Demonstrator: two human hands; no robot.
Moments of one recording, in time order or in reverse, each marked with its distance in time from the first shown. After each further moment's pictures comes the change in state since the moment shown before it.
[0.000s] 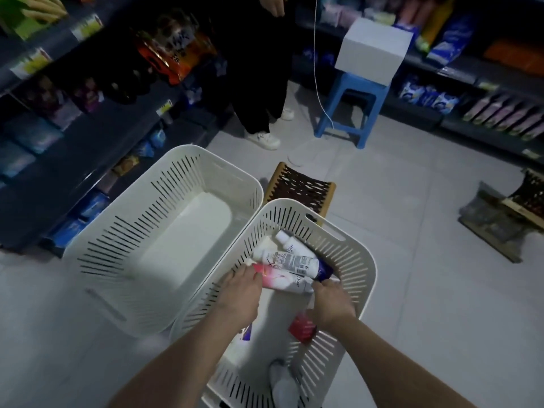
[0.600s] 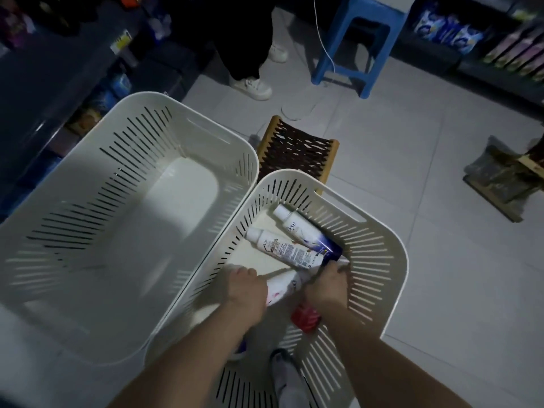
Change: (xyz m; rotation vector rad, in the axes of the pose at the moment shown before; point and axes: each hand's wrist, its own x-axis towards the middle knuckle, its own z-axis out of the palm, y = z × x) left_hand 0.051 0.009 0.057 0.129 -0.284 0.060; right_hand 0.063 -0.013 0.049 0.468 0.122 0.432
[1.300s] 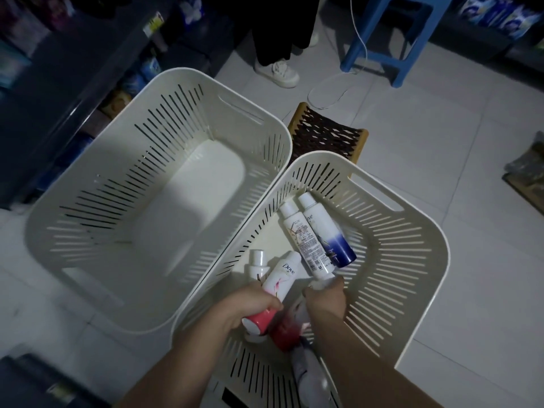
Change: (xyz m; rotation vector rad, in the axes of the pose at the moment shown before) left_hand -0.039 -0.027 0.024 -1.463 -0.454 -0.377; right_hand -0.029 -0.005 0.068 0.496 -0.039 0.261
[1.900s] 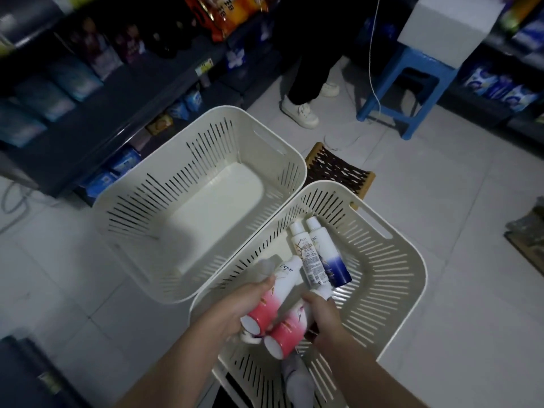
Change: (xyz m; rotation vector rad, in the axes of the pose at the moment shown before) left_hand -0.061 -0.001 0.002 -0.513 0.028 0.146; right_hand -0.007 0.010 -0.020 0.487 -0.432 0.124
